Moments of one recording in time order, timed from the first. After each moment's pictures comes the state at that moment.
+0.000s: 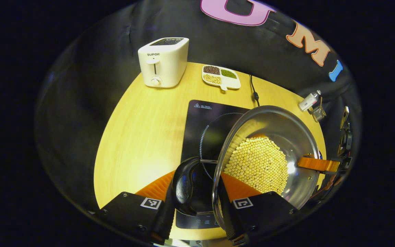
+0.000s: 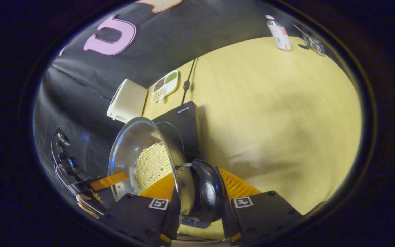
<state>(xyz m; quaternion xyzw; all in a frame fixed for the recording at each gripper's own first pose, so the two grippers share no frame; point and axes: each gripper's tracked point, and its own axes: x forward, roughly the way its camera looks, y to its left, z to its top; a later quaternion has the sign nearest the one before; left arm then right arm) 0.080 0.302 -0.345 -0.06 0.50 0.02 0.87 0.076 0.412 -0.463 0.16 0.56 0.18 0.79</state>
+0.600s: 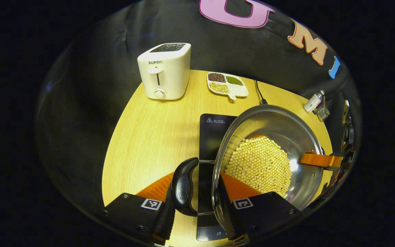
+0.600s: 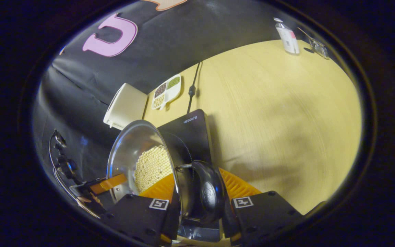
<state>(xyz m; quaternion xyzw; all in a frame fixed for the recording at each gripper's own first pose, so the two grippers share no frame) 0.111 0.326 -0.354 -0.04 0.47 0.01 0.88 0.103 0.440 -0.475 0.16 0.54 0.17 0.81</state>
